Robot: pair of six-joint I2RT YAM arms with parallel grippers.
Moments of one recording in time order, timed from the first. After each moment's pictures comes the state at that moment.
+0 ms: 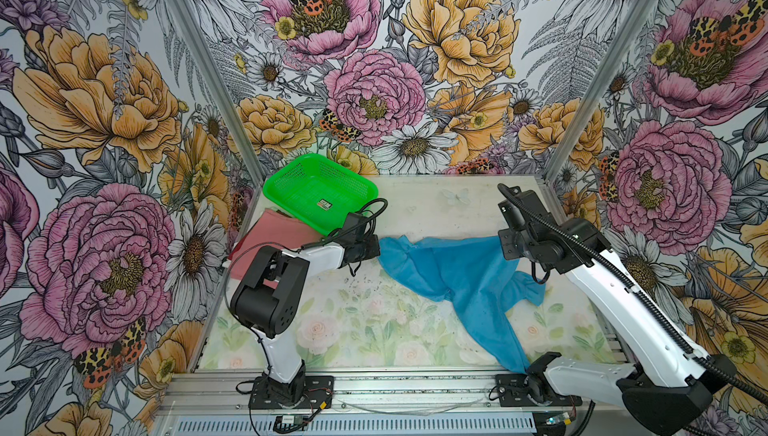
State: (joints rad) left arm -0.41 1.72 0.98 -0.10 0.10 -0.57; right arm 0.49 1.21 1.44 -1.26 0.48 0.20
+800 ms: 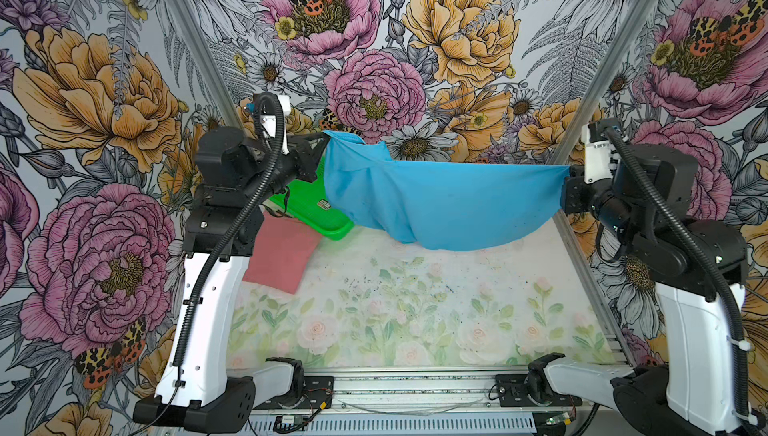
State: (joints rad) left arm -0.12 1.22 1.80 -0.54 0.54 -0.31; right arm 0.32 1.20 2.08 -1.23 0.37 -0.10
